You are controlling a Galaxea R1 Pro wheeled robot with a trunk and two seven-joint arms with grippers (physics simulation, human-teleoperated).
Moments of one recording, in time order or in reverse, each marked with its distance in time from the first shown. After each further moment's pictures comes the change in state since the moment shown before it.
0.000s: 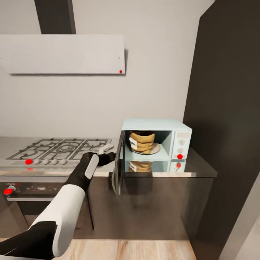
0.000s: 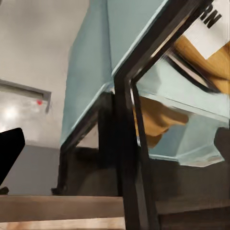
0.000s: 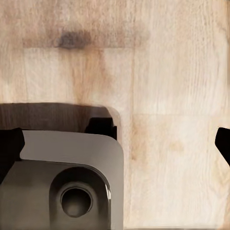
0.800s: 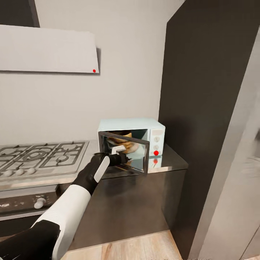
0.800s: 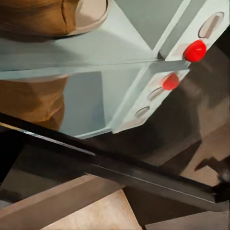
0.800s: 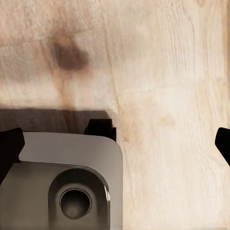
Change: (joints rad) left arm 0.000 -0.012 -0.254 -0.007 0.014 -0.010 -0.088; right arm 0.000 -0.002 -0.003 0.000 0.000 -0.005 0.000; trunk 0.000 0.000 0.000
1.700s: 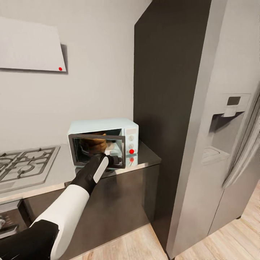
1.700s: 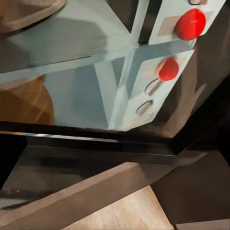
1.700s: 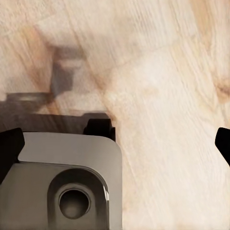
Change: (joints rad) left arm 0.000 0.015 -0.003 0.002 -0.072 0.008 0.243; right arm 0.000 -0.003 -0.002 0.000 -0.001 0.002 0.001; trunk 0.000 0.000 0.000
